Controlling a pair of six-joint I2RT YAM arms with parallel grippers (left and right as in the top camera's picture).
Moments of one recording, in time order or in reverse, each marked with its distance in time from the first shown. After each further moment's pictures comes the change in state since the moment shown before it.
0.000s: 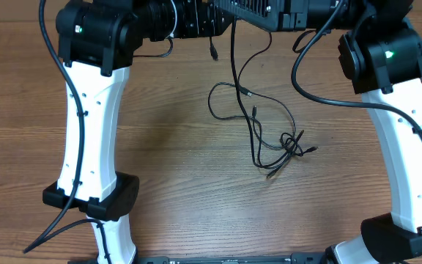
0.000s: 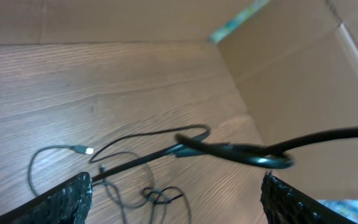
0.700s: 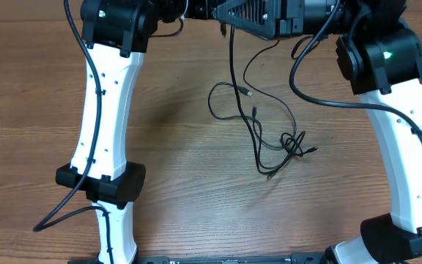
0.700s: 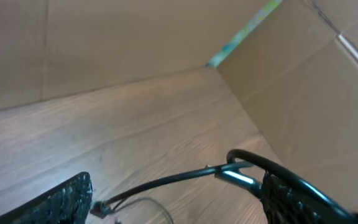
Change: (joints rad) left arm 0.000 0.096 0.000 0.253 0.000 0.034; right arm 0.013 0.000 0.000 -0.128 -0.031 -0.043
